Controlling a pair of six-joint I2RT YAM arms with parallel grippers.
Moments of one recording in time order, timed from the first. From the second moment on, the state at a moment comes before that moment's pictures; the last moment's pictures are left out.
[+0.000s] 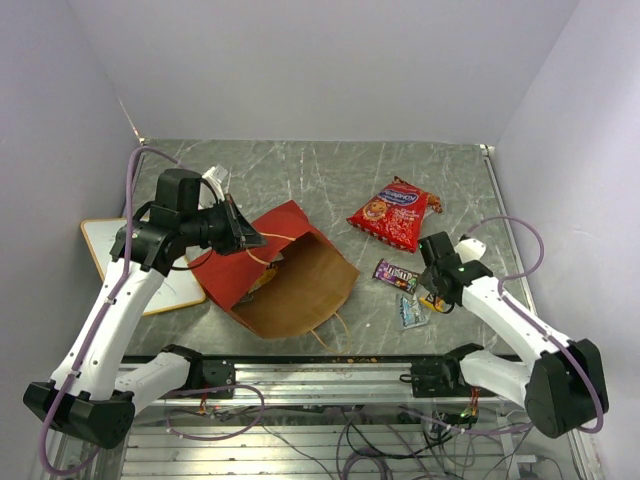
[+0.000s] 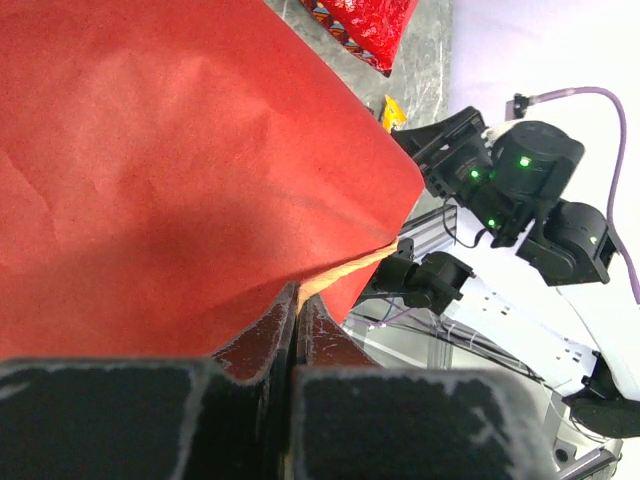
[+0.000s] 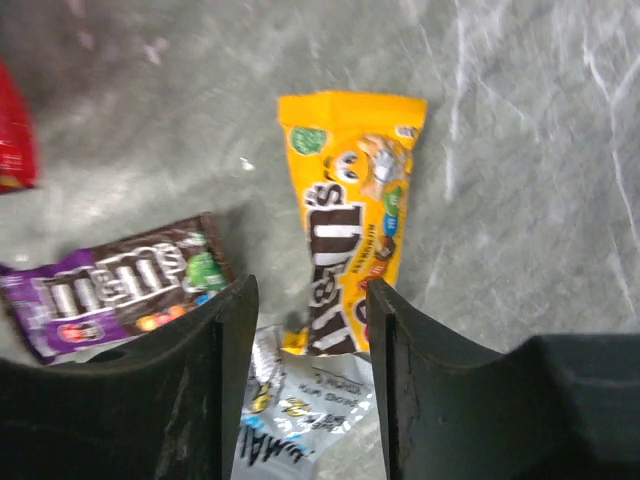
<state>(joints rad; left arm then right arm) -0.32 1.04 1.22 -0.87 0.48 -0.71 0.36 1.10 0.60 -0.68 0.53 0.94</state>
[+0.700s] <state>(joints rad) -0.32 1.07 1.22 -0.85 0.47 -0.71 0.43 0.82 0.66 -0.05 -0.33 0.35</state>
